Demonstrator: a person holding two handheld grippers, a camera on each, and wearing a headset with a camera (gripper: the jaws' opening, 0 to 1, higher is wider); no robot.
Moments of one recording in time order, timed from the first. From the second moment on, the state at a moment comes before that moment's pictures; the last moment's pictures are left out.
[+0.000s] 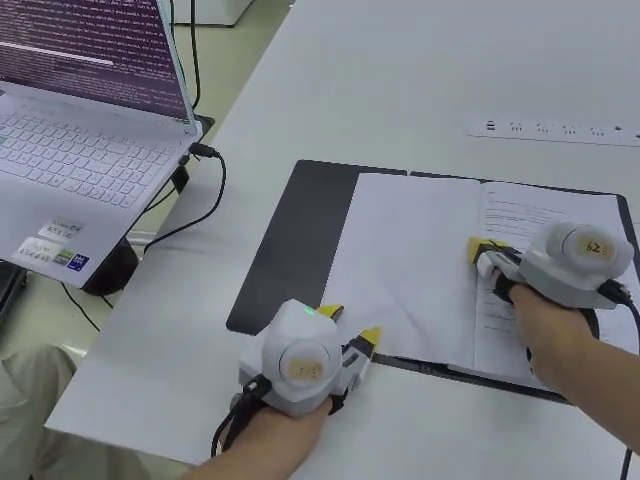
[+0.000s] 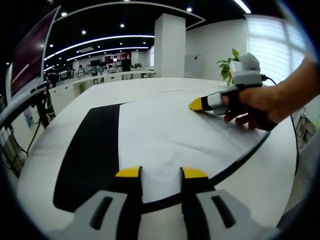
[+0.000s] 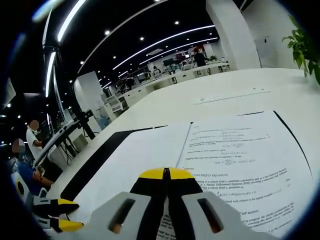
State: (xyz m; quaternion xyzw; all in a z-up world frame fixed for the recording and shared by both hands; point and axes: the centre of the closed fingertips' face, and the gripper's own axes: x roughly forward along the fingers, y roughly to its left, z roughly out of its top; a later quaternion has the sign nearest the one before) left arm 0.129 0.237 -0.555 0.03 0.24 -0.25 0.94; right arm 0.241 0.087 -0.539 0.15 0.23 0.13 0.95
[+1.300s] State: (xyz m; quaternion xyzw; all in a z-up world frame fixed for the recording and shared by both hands) left arm 0.131 0.240 -0.557 0.01 0.23 -0.24 0.94; right arm 0.340 0.070 -0.543 0.12 0.24 0.10 0.96
